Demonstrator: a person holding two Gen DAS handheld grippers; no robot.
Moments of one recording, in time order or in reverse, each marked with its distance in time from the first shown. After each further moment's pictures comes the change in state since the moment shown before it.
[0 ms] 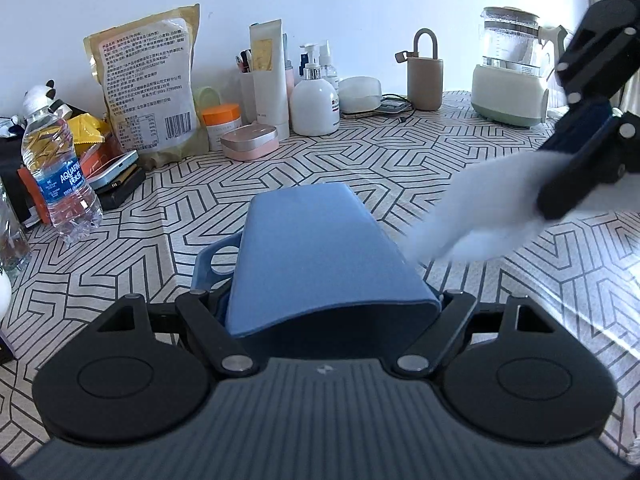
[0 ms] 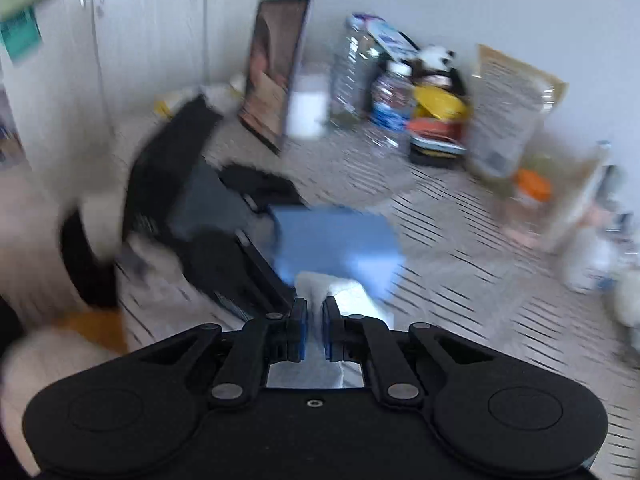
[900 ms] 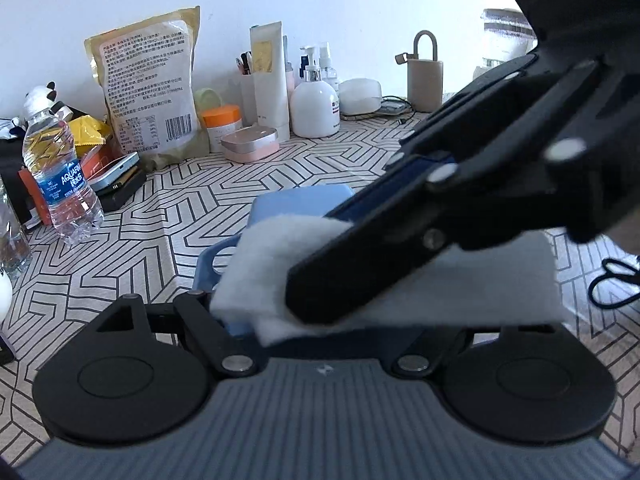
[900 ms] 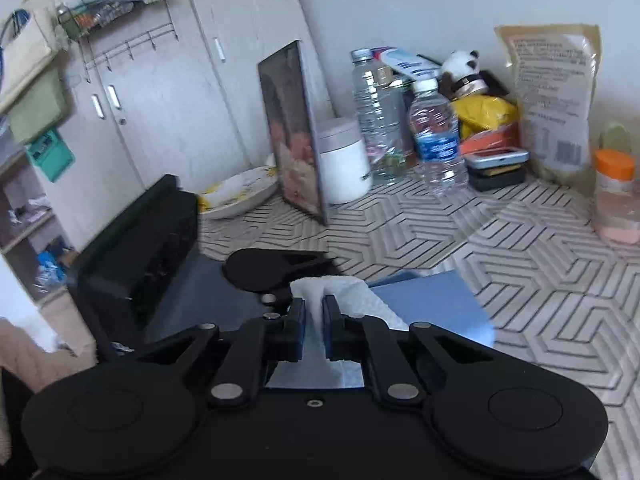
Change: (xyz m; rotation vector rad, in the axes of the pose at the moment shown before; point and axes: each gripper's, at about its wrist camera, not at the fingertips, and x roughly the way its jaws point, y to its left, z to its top) left arm -0.002 -0.001 0.000 -0.013 -0.008 0.001; right arm 0.071 -0.020 0.010 0.202 -0.222 0.207
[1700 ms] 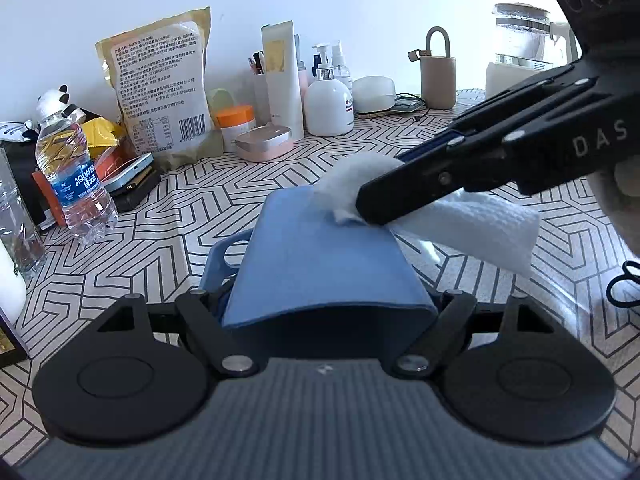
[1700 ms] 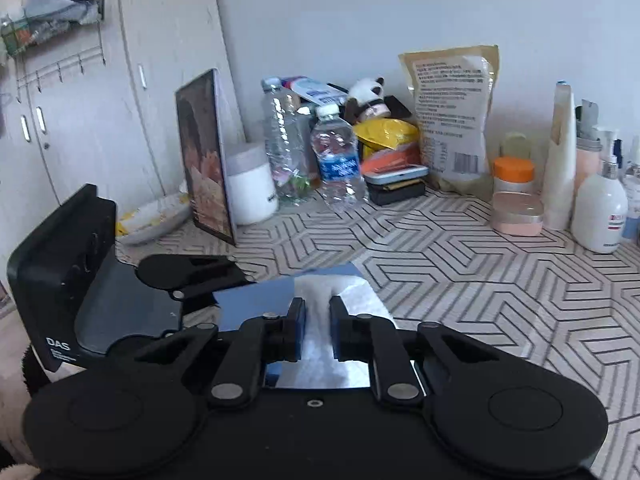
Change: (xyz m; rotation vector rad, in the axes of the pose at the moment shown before) left arm 0.002 0.001 0.001 0.012 0.004 0.048; right arm -0.028 -0.001 -0.023 0.060 -0.108 -0.223
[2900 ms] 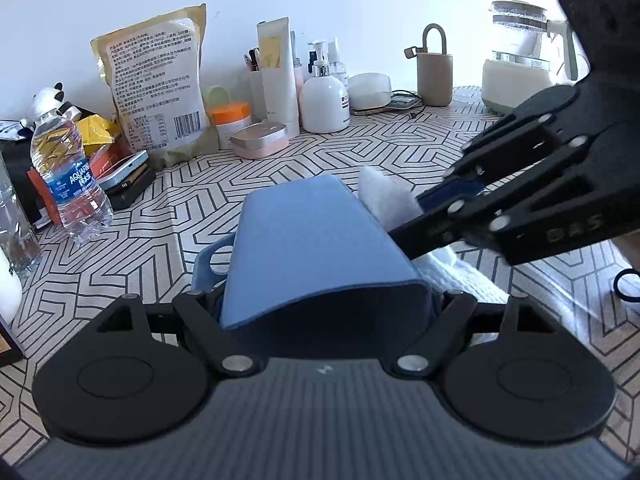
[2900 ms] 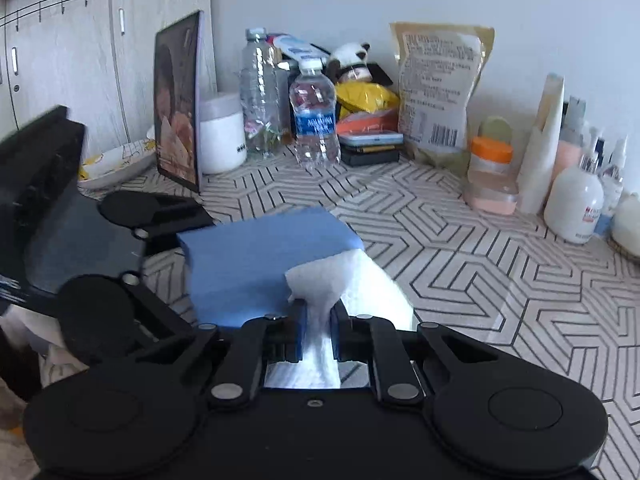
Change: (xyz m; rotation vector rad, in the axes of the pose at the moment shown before) left arm 0.000 -0.002 -0.001 0.007 0.010 -0.014; right arm 0.008 0.014 -0.008 -0.103 0.122 -0.160
